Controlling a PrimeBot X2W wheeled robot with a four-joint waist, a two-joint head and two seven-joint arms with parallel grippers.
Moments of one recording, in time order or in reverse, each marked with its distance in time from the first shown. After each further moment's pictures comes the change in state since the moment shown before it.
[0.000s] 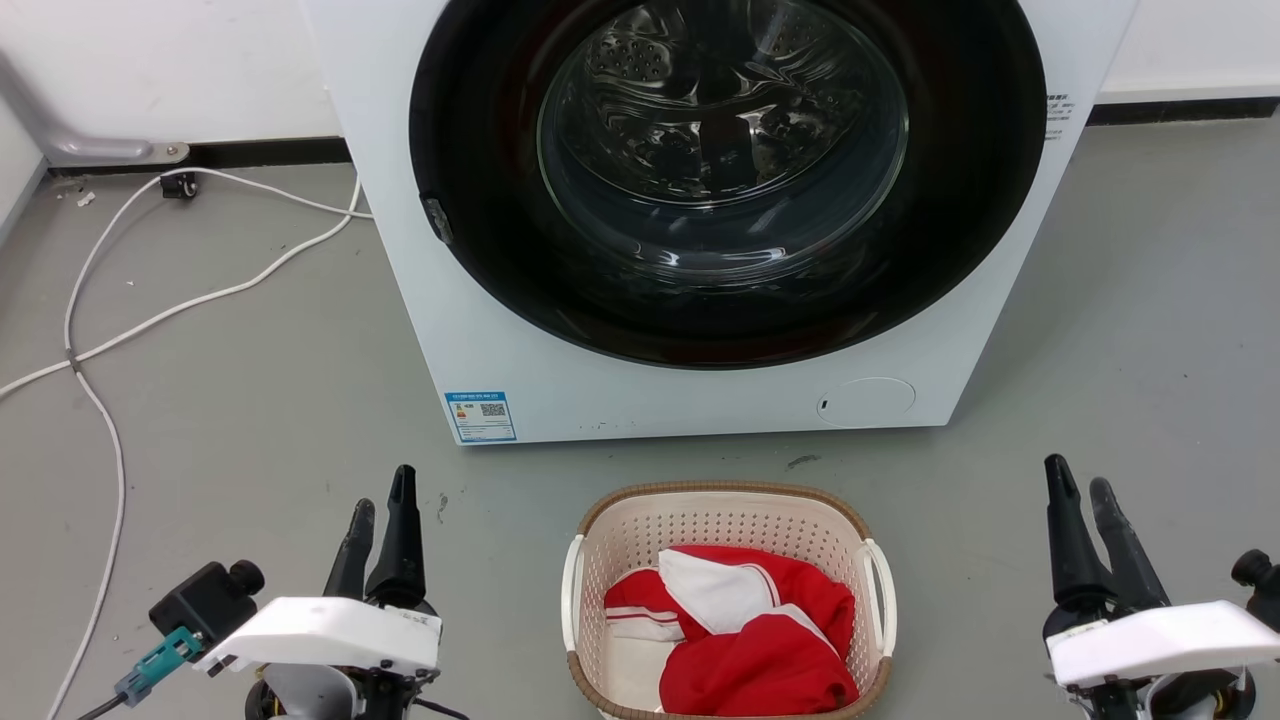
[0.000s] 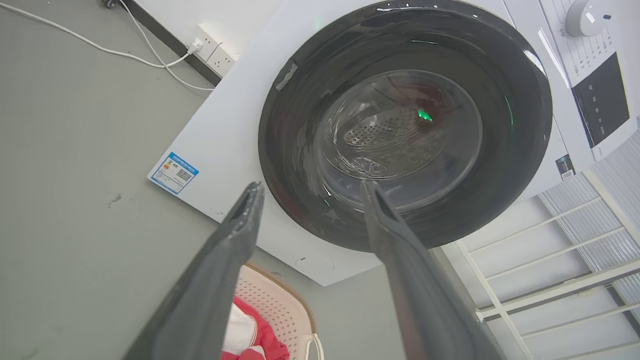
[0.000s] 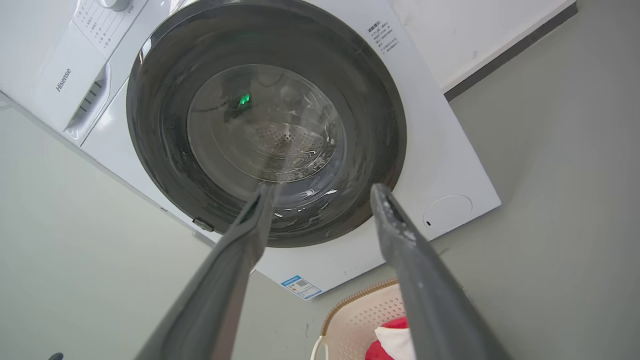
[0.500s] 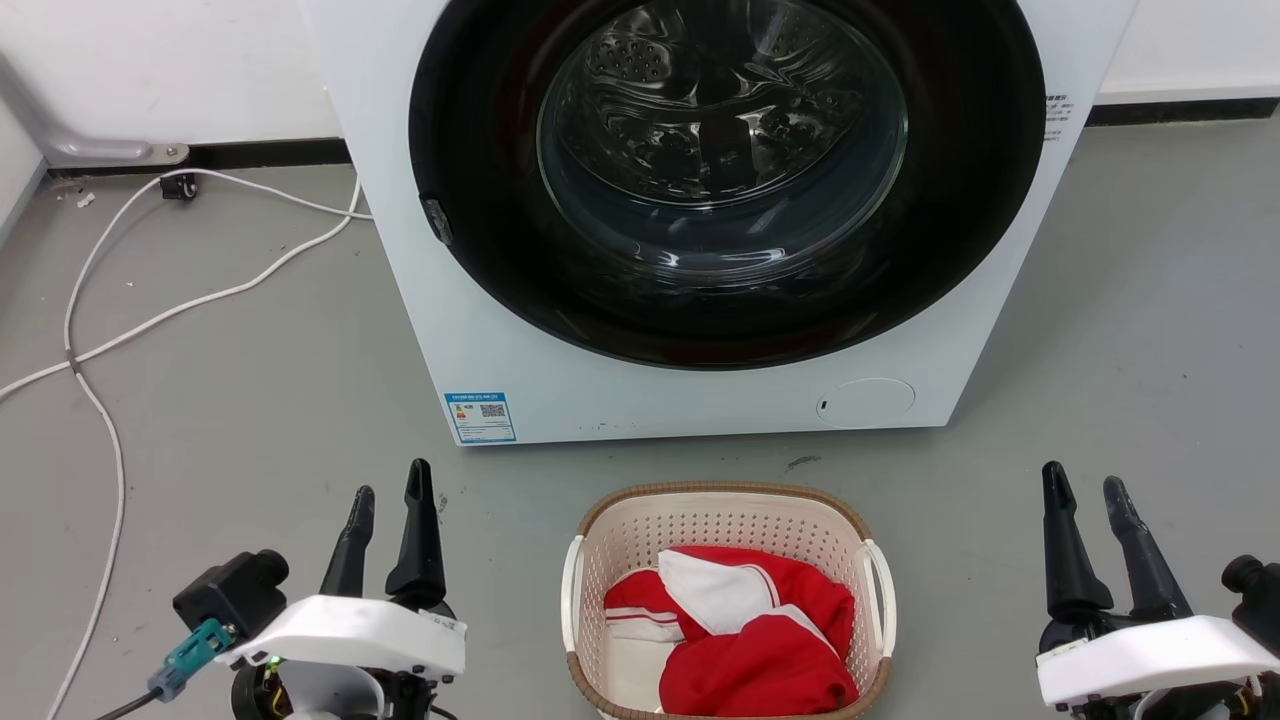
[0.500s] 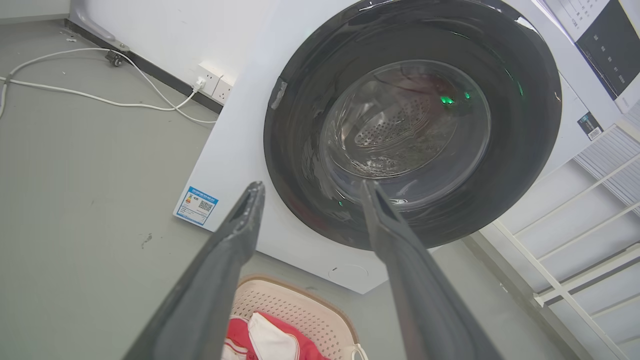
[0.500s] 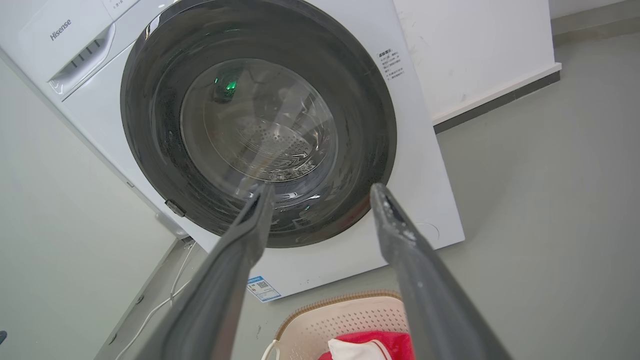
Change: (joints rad) left arm 0.005 0.001 -0.036 -0.026 0.199 0.030 -0.046; right arm 0.029 0.000 0.006 -0.042 -0.215 0.000 -0.044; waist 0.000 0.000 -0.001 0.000
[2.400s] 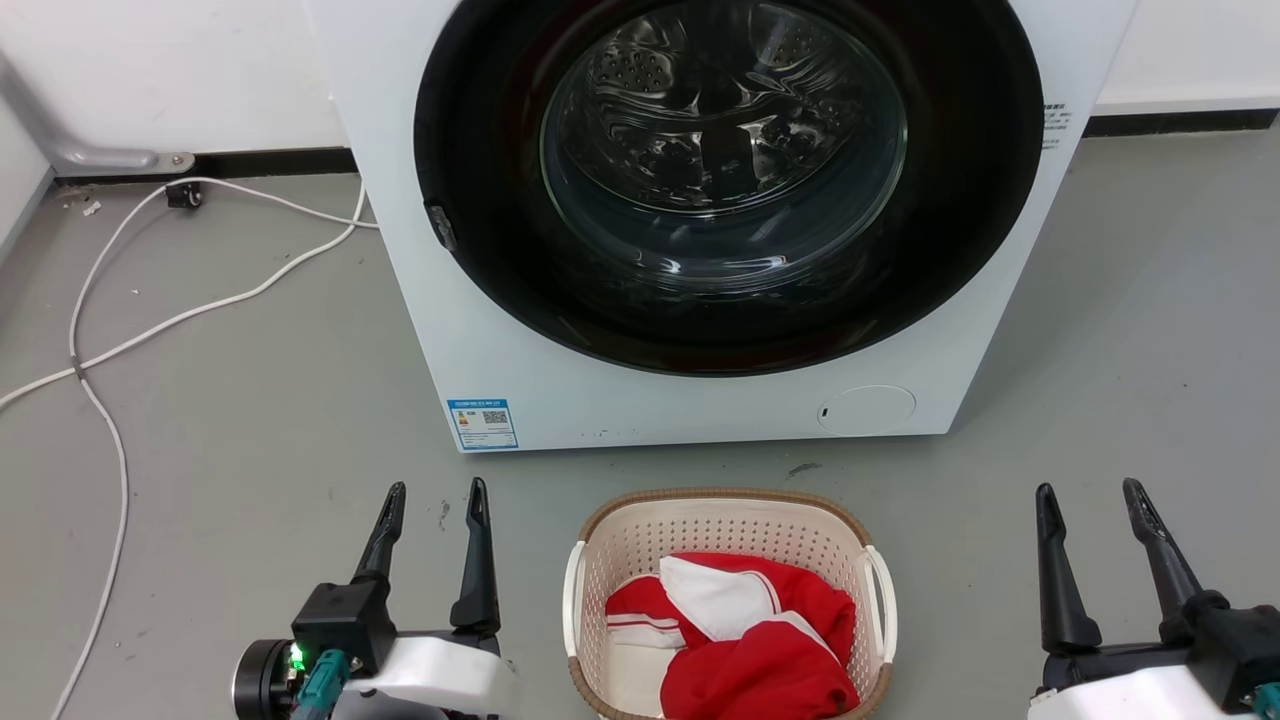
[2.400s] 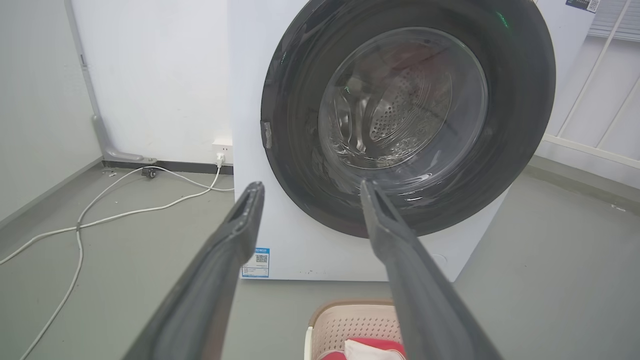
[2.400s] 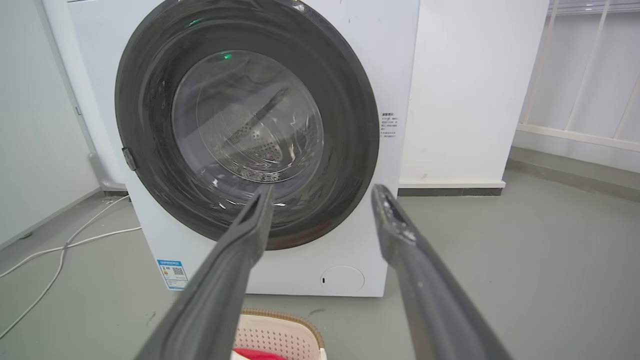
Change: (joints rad) left arm 0.035 0.003 -0.093 -0.001 0.480 0.053 -0.126; right arm 0.069 -0.001 -0.004 -0.073 -0.452 0.000 -0.126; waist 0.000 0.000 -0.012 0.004
